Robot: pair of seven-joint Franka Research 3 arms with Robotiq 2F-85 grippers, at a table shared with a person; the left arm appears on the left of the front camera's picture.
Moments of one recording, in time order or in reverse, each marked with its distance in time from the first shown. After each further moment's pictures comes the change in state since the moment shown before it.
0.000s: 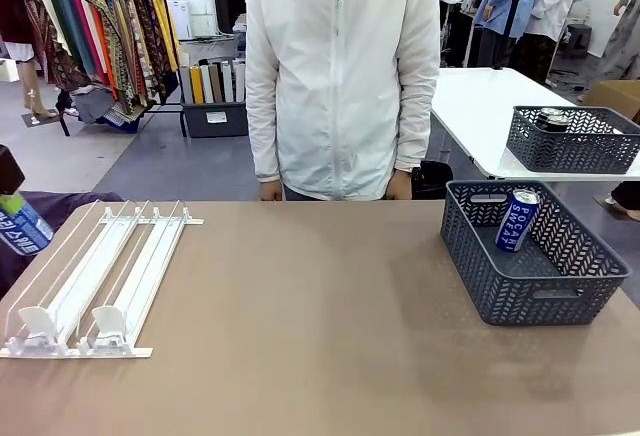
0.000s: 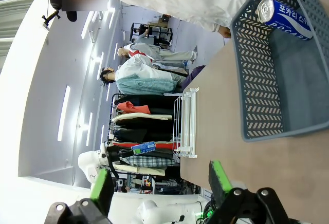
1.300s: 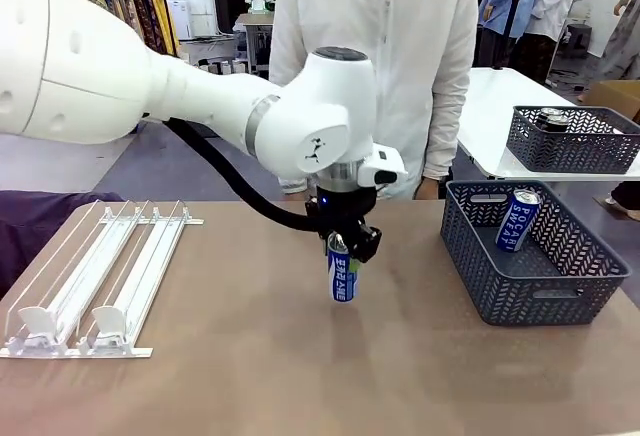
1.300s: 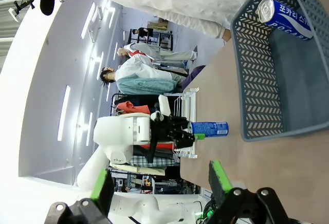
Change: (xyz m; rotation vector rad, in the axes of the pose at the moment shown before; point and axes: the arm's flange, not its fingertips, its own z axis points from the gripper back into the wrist) left arm 0.141 -0.425 -0.213 -0.116 0.192 -0.629; right arm 0.000 0.000 0.000 0.000 0.000 0.000
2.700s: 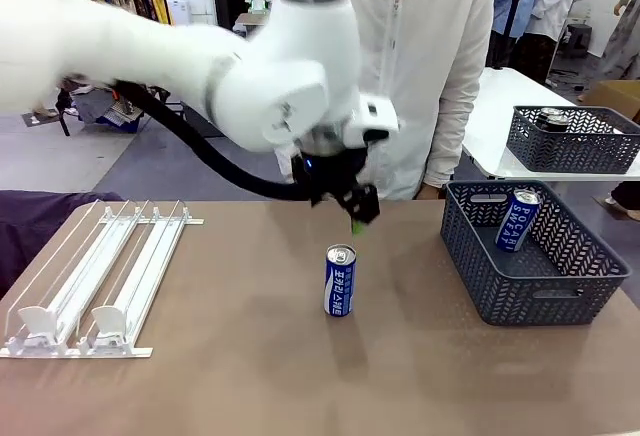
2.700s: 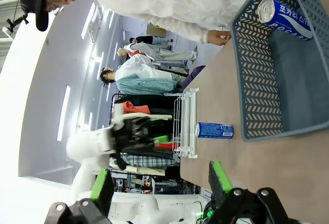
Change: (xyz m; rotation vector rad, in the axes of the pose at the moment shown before) left arm -0.046 0.008 0.121 0.066 -0.249 -0.010; right arm 0.000 0.000 0.000 0.000 0.000 0.000
